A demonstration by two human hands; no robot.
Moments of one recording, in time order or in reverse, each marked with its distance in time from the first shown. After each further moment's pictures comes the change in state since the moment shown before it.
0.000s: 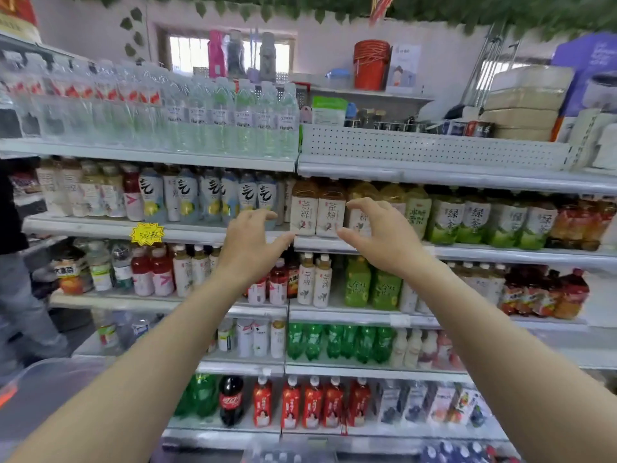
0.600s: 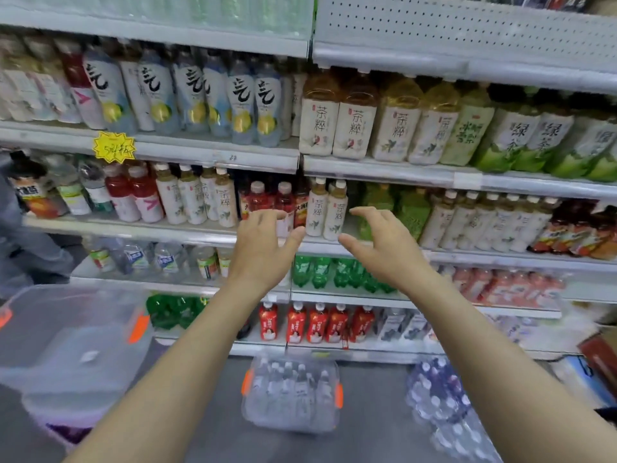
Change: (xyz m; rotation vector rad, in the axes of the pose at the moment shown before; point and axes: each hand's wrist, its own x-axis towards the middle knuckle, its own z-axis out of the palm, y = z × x) left_hand -0.019 -0.092 0.121 -0.044 -0.148 -0.173; right_hand 0.002 0.063 0.154 0.033 -0.267 0.166
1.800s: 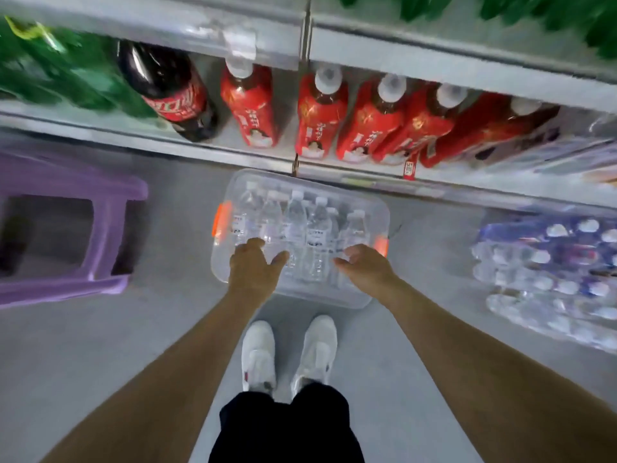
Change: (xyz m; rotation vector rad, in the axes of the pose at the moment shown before) left_hand -0.127 -0.468 0.525 0.068 -0.686 -0.993; right_hand 0.009 0.376 0.677 0.181 -0.980 0.750
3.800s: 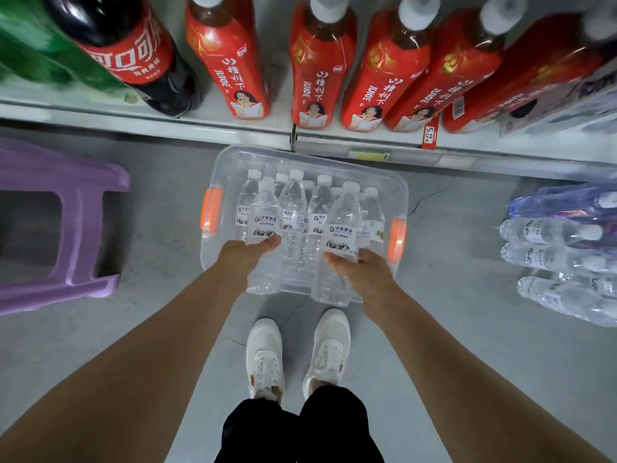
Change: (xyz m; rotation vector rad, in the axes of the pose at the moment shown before) left_hand 0.080 -0.042 0.034 -0.577 -0.162 -0.408; right_hand 0.042 0.032 0.077 0.863 0.063 0.104
